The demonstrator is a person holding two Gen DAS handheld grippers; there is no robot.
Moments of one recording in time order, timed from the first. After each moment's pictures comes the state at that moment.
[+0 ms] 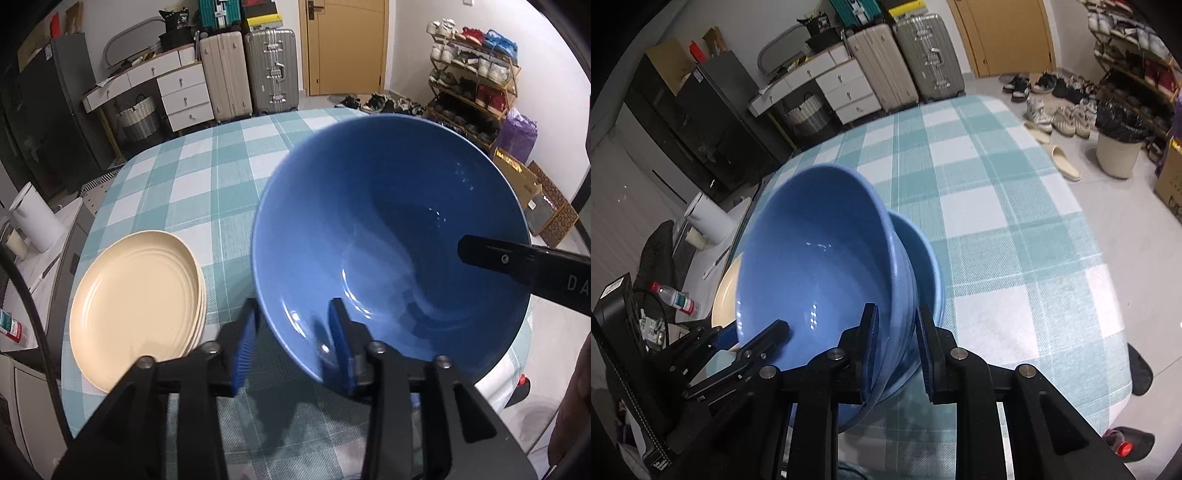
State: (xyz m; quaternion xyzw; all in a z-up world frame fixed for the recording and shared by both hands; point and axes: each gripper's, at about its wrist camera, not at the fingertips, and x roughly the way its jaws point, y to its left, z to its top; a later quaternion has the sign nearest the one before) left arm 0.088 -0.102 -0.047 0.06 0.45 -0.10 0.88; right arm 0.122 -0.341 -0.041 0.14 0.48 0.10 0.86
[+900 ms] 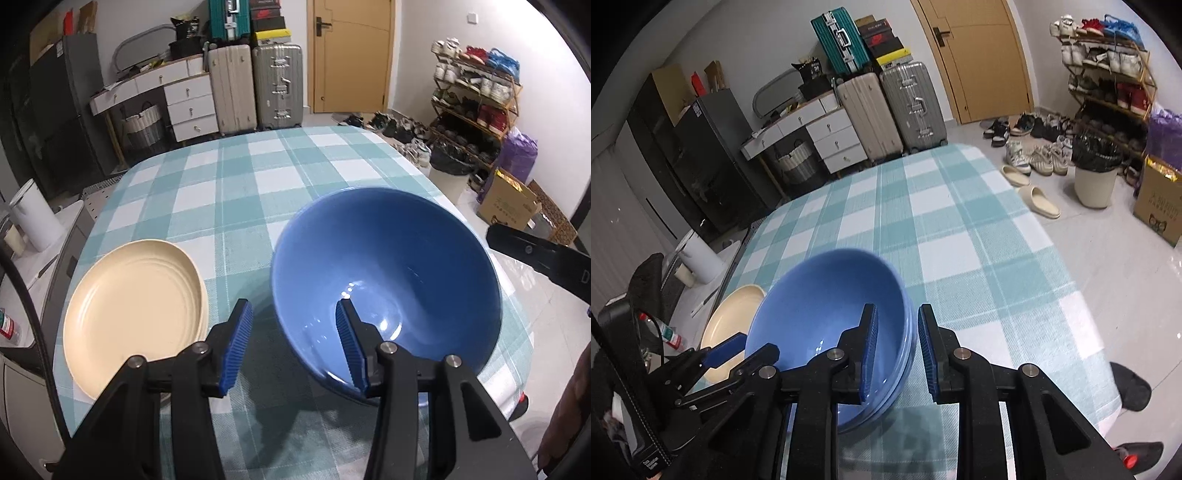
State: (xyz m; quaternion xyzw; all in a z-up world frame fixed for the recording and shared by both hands) left arm 0.093 -0.092 -0.051 0.04 0.42 -0.09 0.90; right arm 0.109 -0.355 -0.033 0.14 0.39 0.06 0.91
